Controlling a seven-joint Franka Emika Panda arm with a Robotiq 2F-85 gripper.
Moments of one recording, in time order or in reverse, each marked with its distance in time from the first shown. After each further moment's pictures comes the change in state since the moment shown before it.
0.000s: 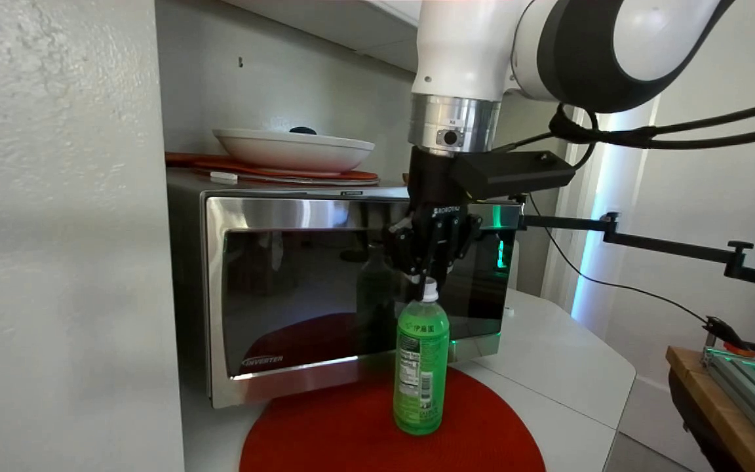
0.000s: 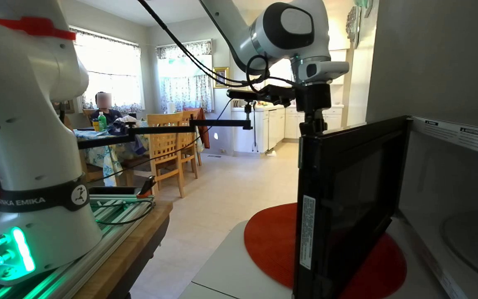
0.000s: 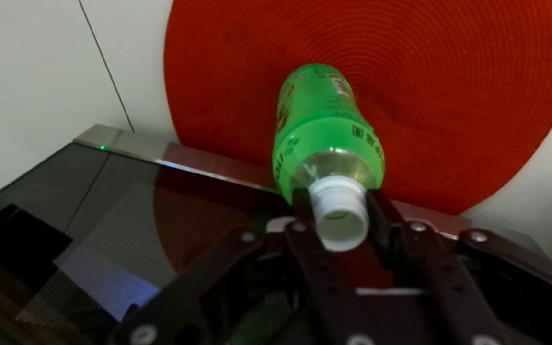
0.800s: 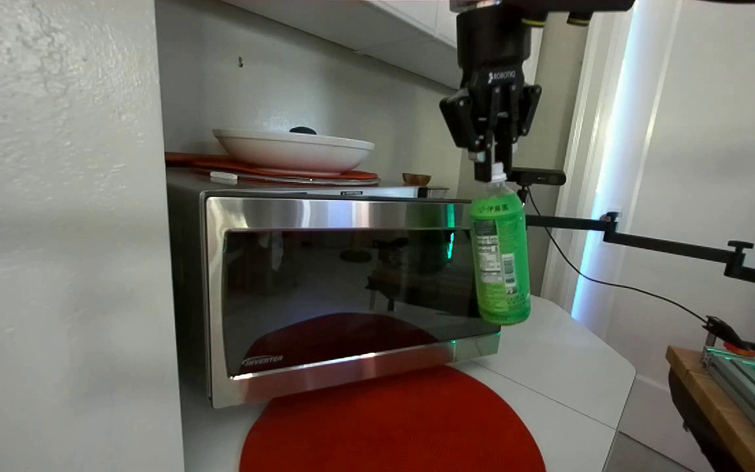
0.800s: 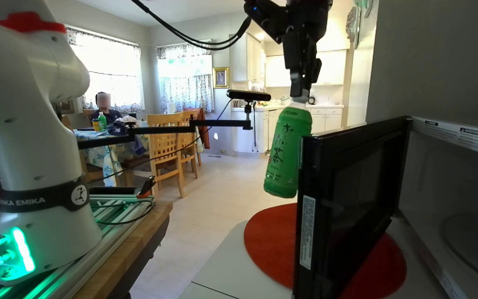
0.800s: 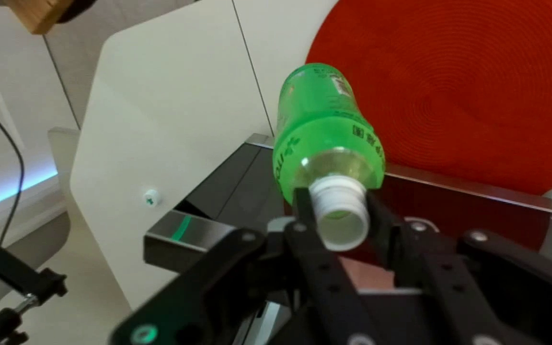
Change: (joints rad) arm -0.026 -0.242 0.001 0.151 0.091 -0.581 -0.083
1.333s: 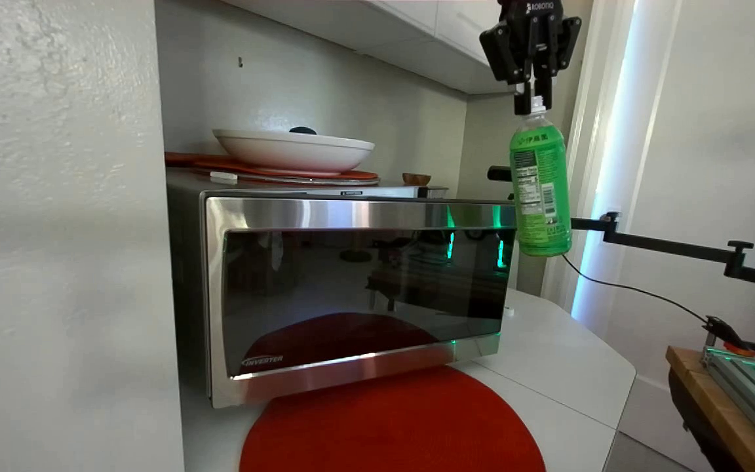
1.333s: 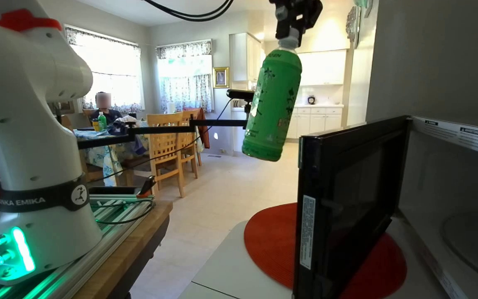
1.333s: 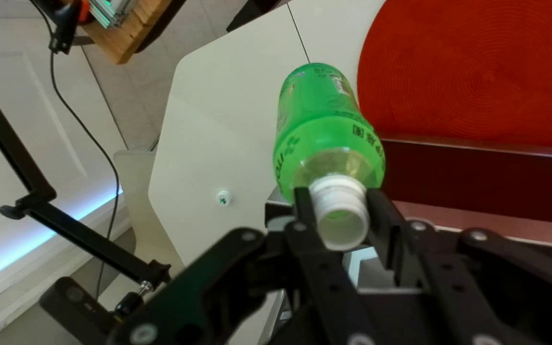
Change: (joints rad) arm -0.085 -0.117 -0.012 0.090 0.012 -0.233 -0.019
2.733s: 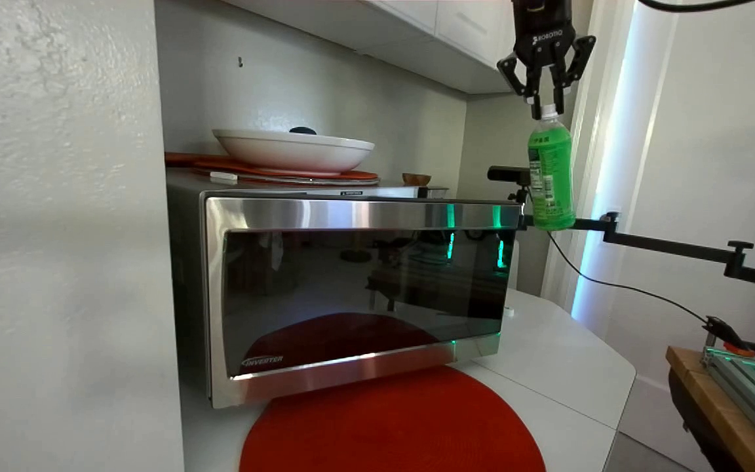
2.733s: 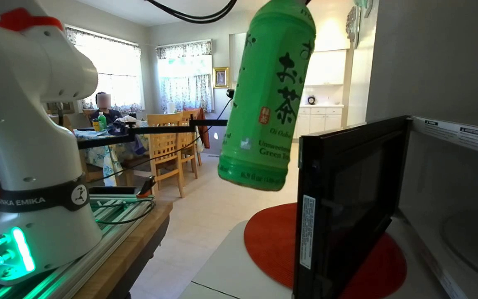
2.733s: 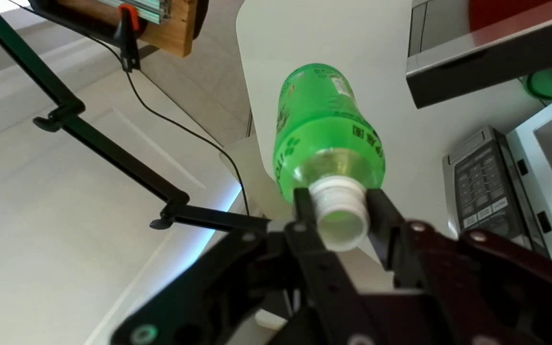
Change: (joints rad) arm -0.160 -0.031 -0.043 -0.041 -0.174 0.002 0.313
